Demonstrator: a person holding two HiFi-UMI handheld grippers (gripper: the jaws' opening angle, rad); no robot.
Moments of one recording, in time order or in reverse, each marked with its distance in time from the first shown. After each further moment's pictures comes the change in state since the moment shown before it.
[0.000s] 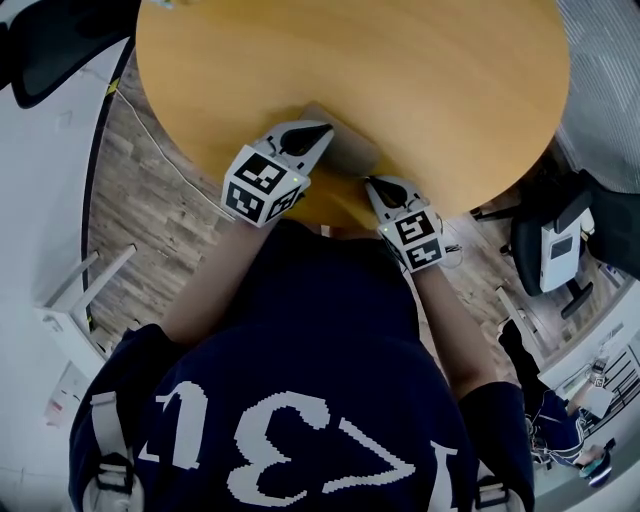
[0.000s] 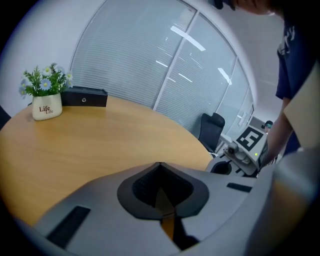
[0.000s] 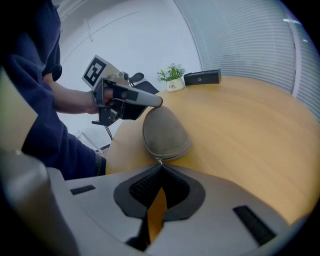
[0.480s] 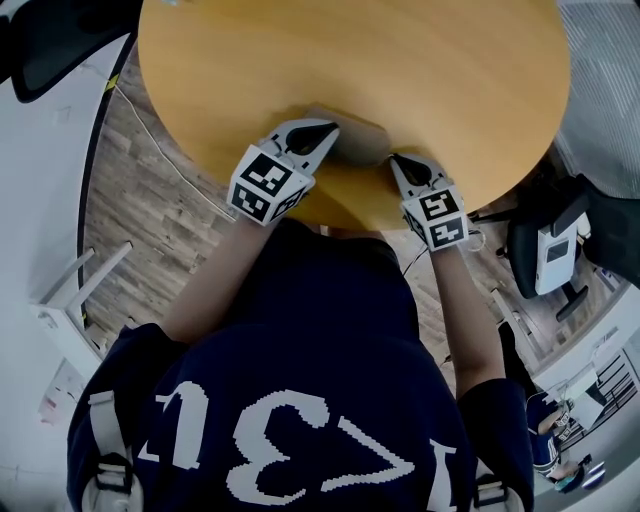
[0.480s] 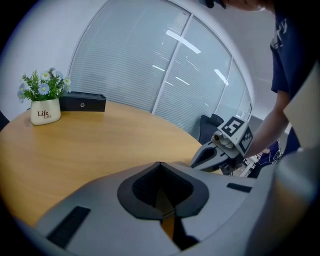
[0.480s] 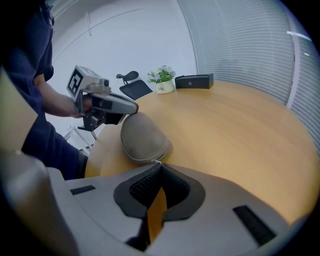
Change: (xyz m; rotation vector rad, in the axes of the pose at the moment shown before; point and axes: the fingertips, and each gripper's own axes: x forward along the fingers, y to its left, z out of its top) left arm 0.005 0.000 0.004 0.037 -0.056 0.005; right arm -0.009 -0.064 0.017 -0.049 0.012 -0.085
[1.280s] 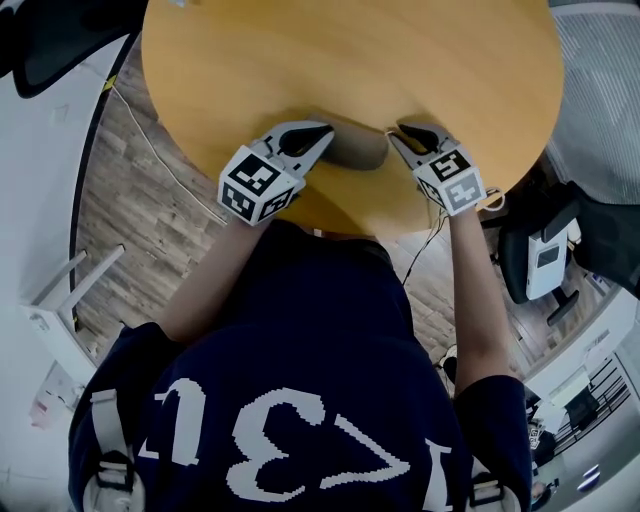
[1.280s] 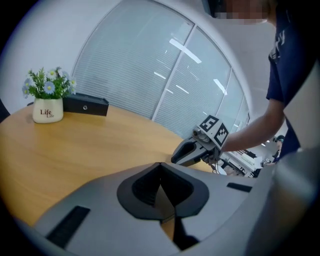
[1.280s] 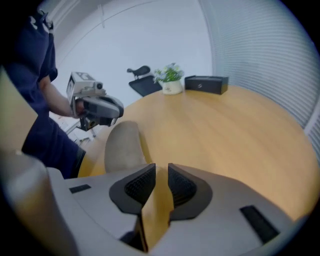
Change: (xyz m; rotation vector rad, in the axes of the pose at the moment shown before) left arm -0.012 0.007 0.013 -0.049 -0.084 -0.043; right arm 0.015 -0.047 0.047 -0.174 0.045 0.087
